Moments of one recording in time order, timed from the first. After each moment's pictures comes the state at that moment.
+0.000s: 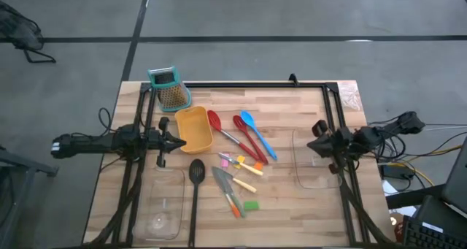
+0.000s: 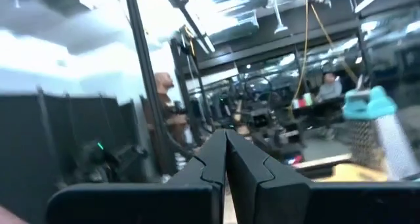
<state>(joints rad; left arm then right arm) 0.03 0.14 0.03 0.07 0.03 0.04 0.38 0.22 0.03 0.60 0.25 0.21</state>
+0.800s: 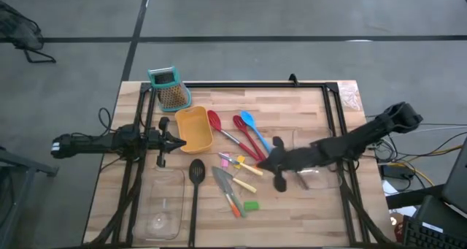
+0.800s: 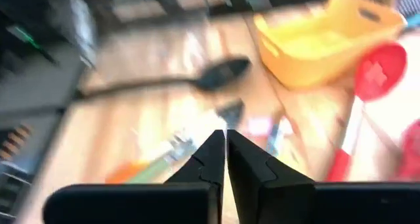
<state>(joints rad) 0.03 0.14 0.03 0.07 0.03 0.04 0.35 1.34 0.77 0.07 0.31 0.36</state>
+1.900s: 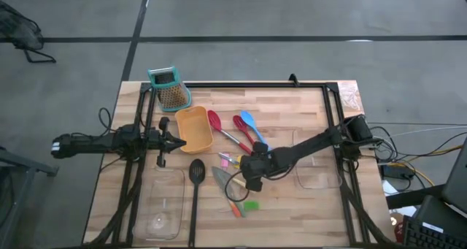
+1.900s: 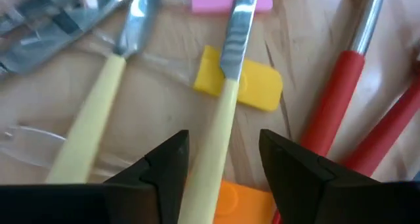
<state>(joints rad) 0.03 0.14 0.03 0.06 0.03 0.04 0.26 1.92 1.22 -0.48 0.32 0.41</state>
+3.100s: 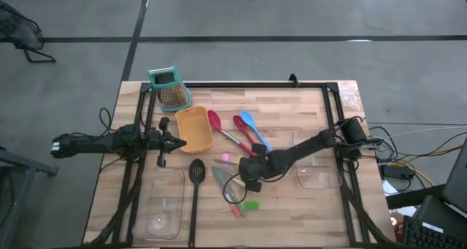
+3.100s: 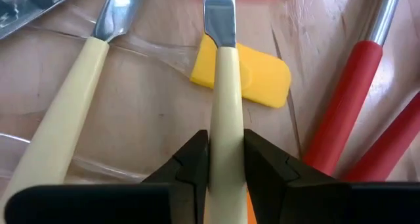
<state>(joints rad) 0.03 0.15 0.03 0.06 0.03 0.04 0.26 1.97 1.24 -0.48 0.34 0.39</state>
